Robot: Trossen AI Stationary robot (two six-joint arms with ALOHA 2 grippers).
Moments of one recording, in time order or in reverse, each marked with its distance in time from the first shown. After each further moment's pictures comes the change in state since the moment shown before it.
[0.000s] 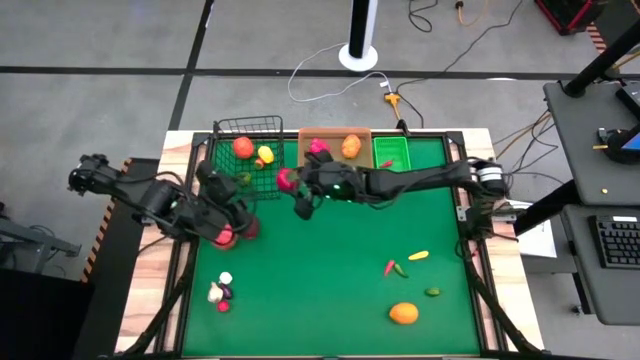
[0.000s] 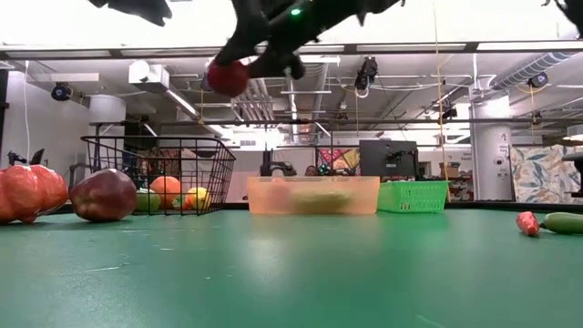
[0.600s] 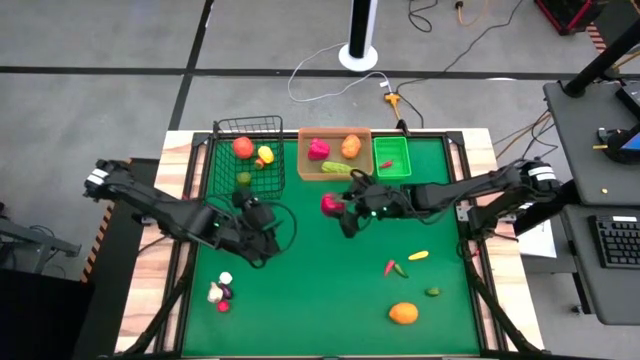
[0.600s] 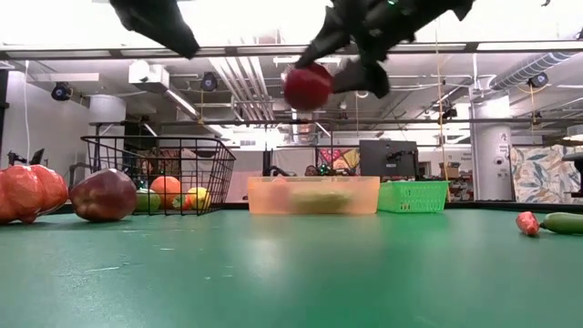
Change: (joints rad) left arm -0.002 0.272 0.004 0.141 0.219 0.012; right arm 0.100 -0.405 -0.510 -0.042 0.002 0.435
